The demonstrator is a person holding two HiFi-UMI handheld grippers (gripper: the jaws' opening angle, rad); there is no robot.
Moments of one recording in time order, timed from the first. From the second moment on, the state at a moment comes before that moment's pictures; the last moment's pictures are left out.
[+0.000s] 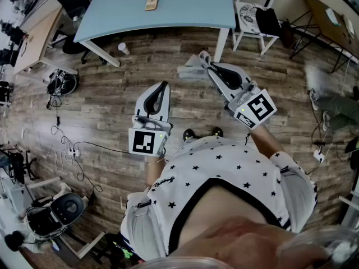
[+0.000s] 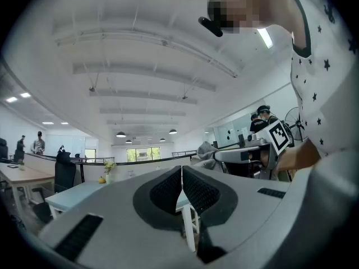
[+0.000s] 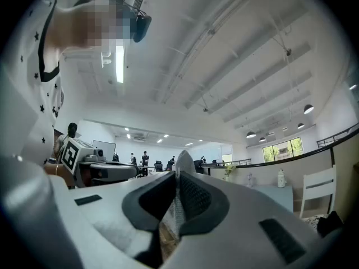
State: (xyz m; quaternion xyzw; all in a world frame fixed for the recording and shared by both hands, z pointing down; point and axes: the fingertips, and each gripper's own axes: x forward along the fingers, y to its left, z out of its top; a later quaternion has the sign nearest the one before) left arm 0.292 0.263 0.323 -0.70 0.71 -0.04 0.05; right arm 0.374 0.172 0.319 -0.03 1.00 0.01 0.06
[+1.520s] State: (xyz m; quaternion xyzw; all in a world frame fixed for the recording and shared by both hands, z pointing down) left arm 0.368 0.209 0.327 -0.72 0.69 -0.05 0.04; right arm 0.450 0.122 0.326 -0.03 0.99 -0.05 0.09
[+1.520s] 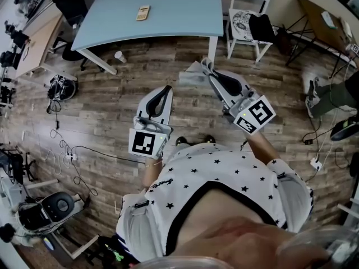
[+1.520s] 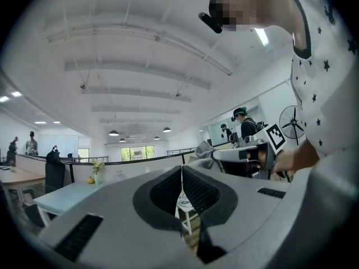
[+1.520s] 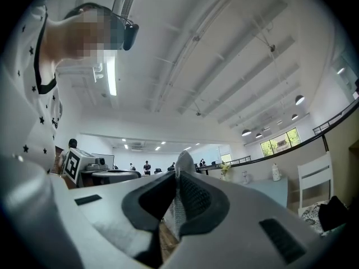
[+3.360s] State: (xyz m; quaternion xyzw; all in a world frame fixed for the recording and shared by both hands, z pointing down) left arm 0.163 0.139 0.348 -0.74 0.67 -0.03 0.03; right arm 0.257 0.066 0.343 -0.06 0.99 -0.06 0.06
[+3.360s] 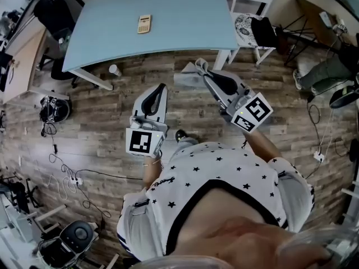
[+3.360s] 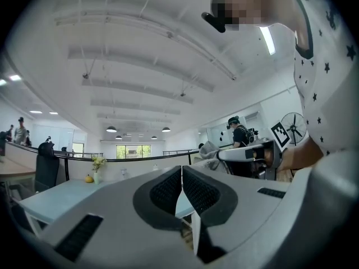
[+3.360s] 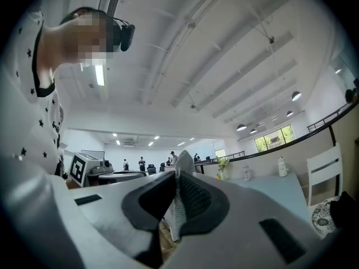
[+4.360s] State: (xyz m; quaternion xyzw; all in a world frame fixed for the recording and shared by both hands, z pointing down) left arm 0.020 0.156 0.356 -0.73 0.68 -0.02 0.03; right arm 0.116 0.068 0.344 -0.06 1.00 -0.05 0.04
